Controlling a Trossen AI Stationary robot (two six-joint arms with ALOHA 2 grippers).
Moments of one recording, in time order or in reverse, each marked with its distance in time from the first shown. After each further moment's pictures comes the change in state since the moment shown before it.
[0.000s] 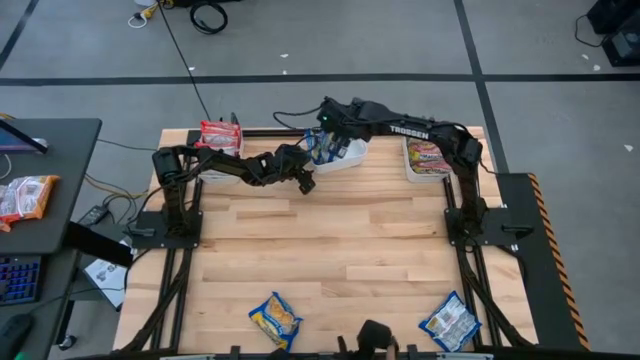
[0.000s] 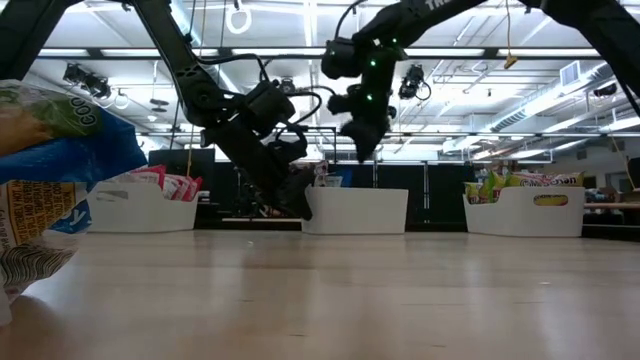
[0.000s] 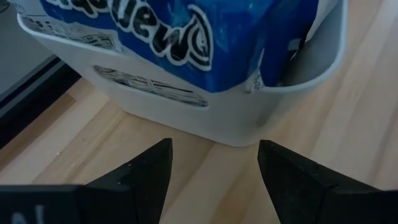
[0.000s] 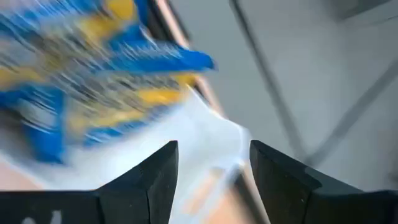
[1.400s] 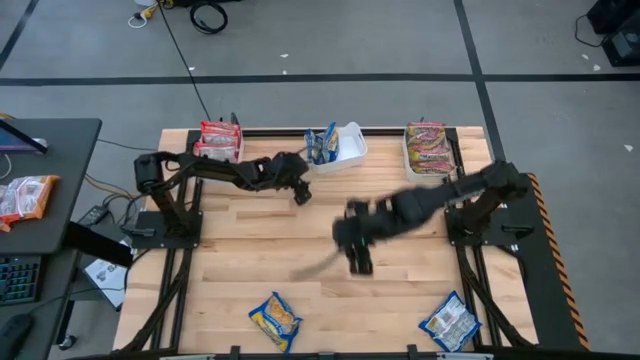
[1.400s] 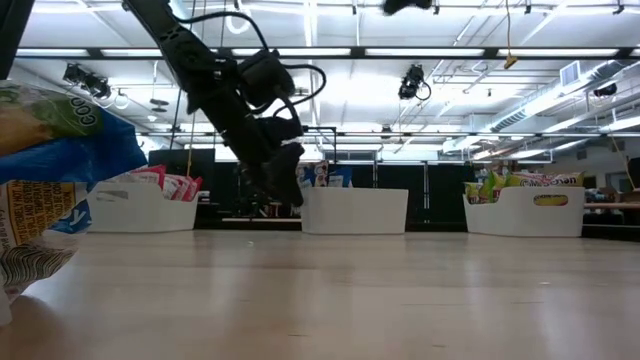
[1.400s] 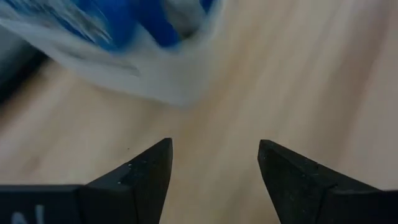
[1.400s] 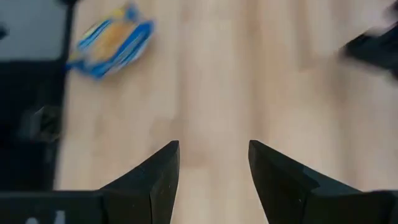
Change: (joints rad) left arm -0.104 -0.156 -0.001 -0.249 0.000 -0.053; right arm 0.770 -0.298 -0.139 -0.053 -0.348 0.391
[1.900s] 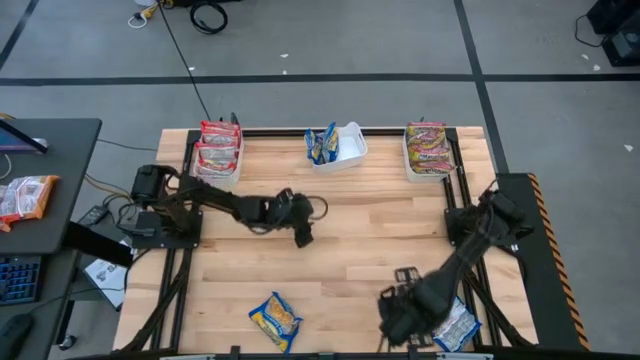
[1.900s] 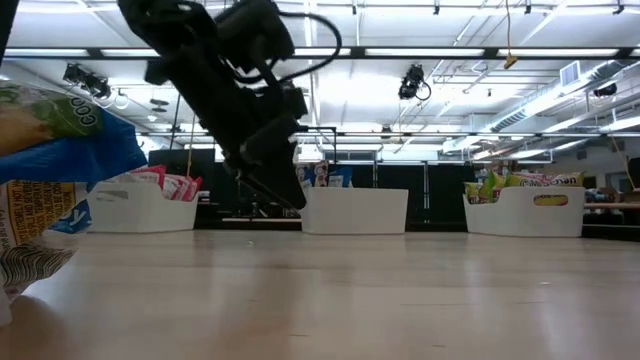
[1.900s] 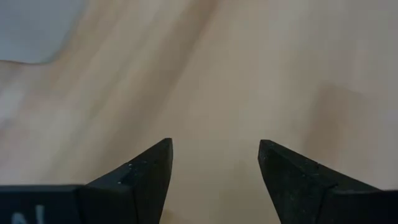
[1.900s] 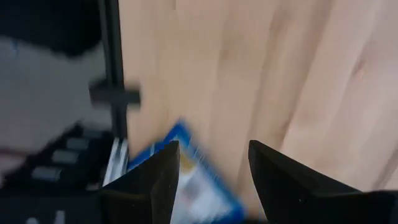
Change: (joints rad) left arm -0.372 -0.002 0.000 -0.097 -0.139 -0.230; right arm 0.454 0.192 0.000 -0.353 -0.235 0.389
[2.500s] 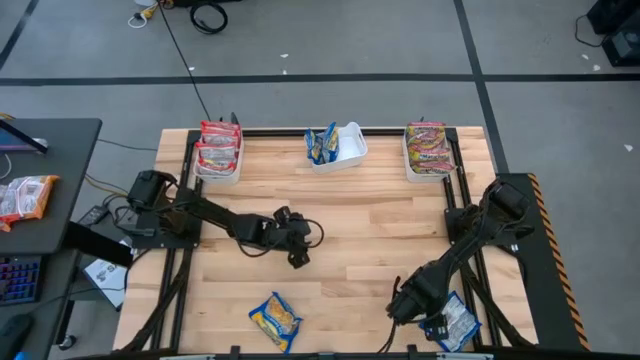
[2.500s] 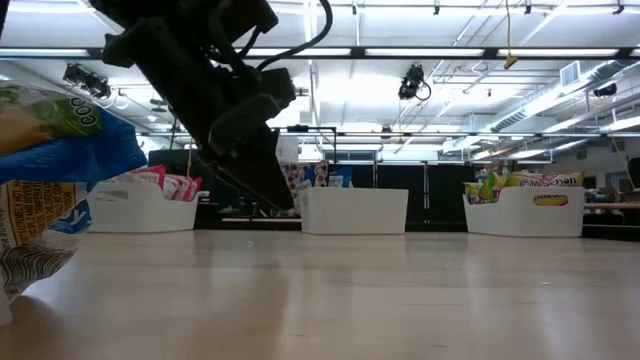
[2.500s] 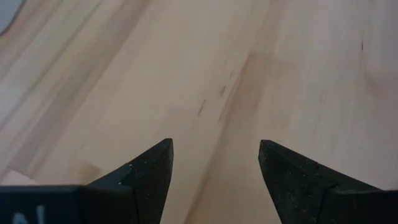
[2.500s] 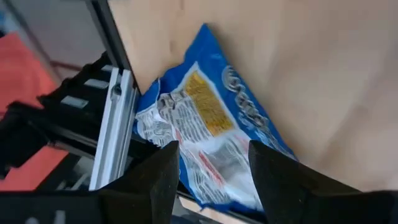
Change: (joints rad) left arm -0.179 0.000 0.000 -0.028 -0.072 -0.140; right arm -0.008 -0.089 -0.584 0.452 -0.509 0.053
